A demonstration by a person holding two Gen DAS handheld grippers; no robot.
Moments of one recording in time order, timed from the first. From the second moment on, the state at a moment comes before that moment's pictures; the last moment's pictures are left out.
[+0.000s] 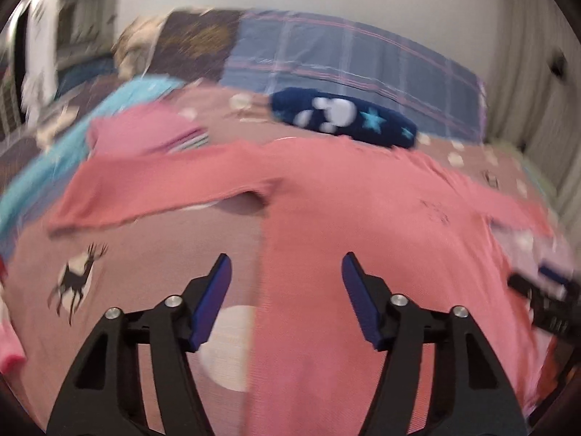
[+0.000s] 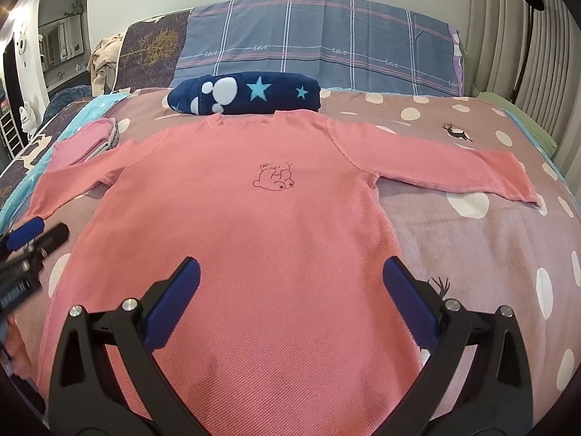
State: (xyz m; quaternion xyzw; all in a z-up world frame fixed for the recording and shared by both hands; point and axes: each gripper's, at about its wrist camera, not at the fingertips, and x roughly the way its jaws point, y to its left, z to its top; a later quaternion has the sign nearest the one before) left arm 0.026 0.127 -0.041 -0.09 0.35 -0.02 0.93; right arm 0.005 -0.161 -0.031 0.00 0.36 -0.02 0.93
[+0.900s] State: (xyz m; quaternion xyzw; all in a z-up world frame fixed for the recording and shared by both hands) left arm 0.111 0.408 -0.102 -0.48 0.29 0.19 0.80; right arm 0.031 -0.174 -0.054 -0.01 0.39 -0.07 0.92
